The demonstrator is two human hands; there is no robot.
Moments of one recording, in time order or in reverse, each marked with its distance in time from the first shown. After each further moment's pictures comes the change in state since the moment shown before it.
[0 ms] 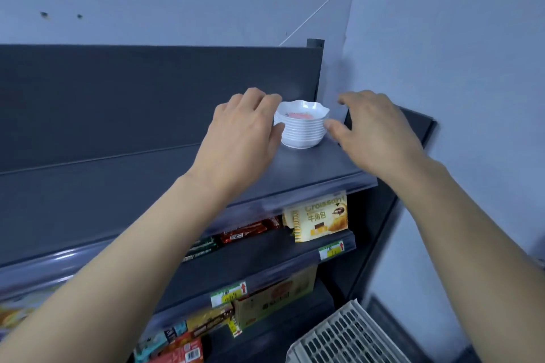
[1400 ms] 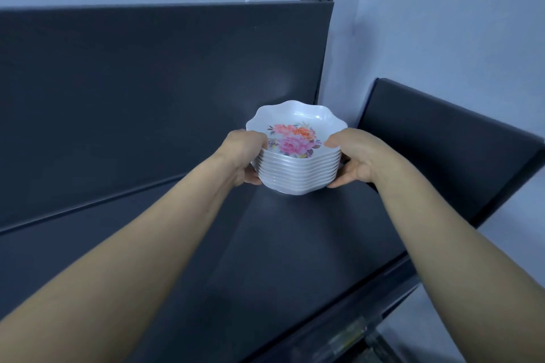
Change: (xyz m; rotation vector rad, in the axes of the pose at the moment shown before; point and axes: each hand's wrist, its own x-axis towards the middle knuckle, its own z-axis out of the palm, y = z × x) left_hand 0.187 -0.100 0.297 -1.061 -0.613 -1.130; right_hand 0.263 0.108 0.226 1.143 -0.565 0.870
